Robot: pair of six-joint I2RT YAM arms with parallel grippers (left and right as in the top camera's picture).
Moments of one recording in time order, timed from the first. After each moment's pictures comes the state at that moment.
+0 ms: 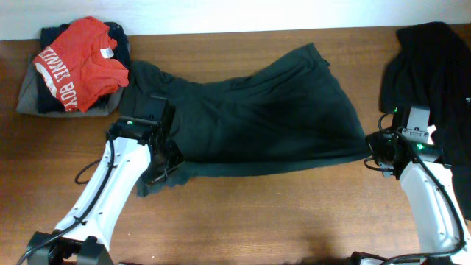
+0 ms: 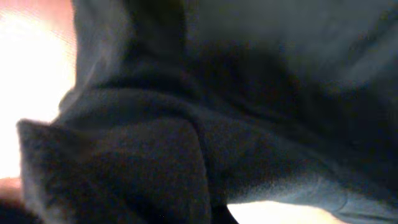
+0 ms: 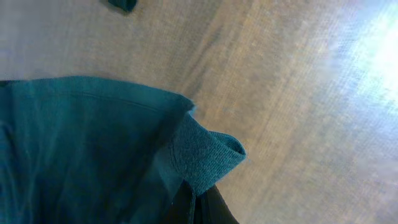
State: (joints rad) left arm -0.23 1.54 1.17 -1.14 -0.01 -0.75; right arm -0.25 1.33 0.91 -0.68 0.09 1.00
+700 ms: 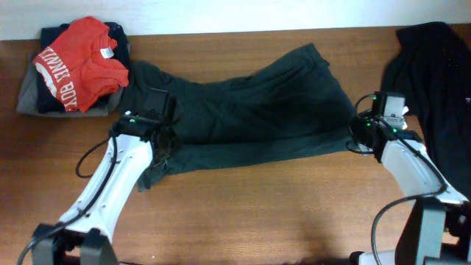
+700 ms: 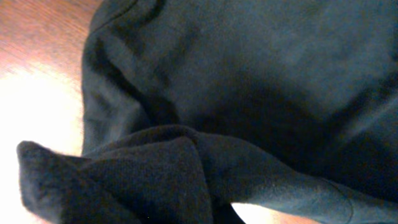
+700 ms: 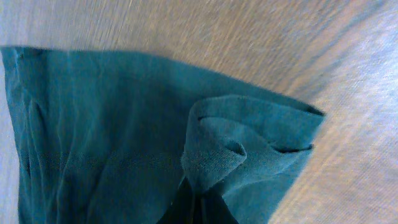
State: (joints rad) left arm -0.23 1.58 1.17 -0.96 -0.17 -0.75; right arm -0.16 1.58 0.91 -0.33 -0.01 1.00
